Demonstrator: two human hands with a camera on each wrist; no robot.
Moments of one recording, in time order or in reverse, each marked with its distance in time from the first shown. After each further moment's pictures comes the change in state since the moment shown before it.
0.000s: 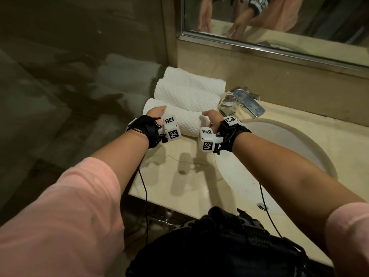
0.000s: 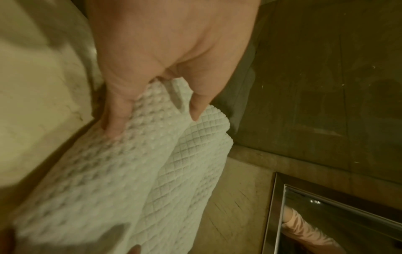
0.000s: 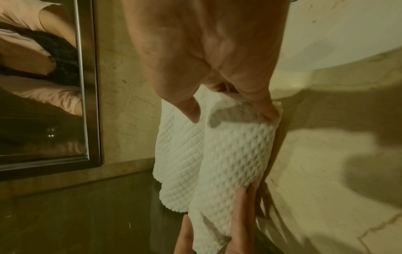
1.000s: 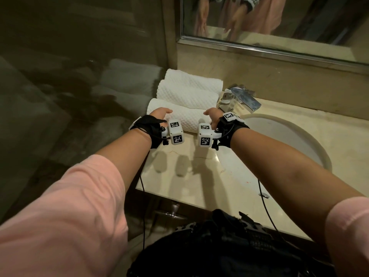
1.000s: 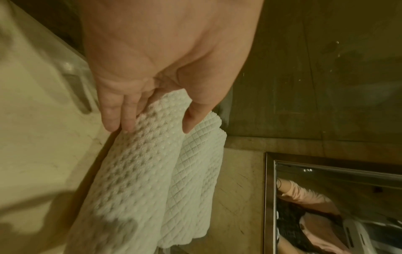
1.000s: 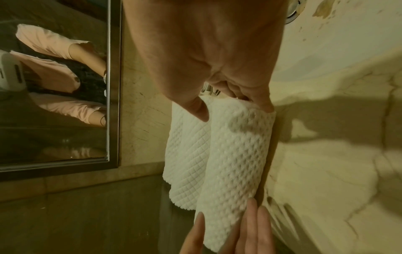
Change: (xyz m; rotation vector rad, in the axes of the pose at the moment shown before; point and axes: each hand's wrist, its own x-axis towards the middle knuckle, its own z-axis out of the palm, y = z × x) left_hand -0.063 -0.002 0.004 0.165 -0.008 -0.017; right_hand -0.031 0.013 0.001 -0.159 0.064 -0.166
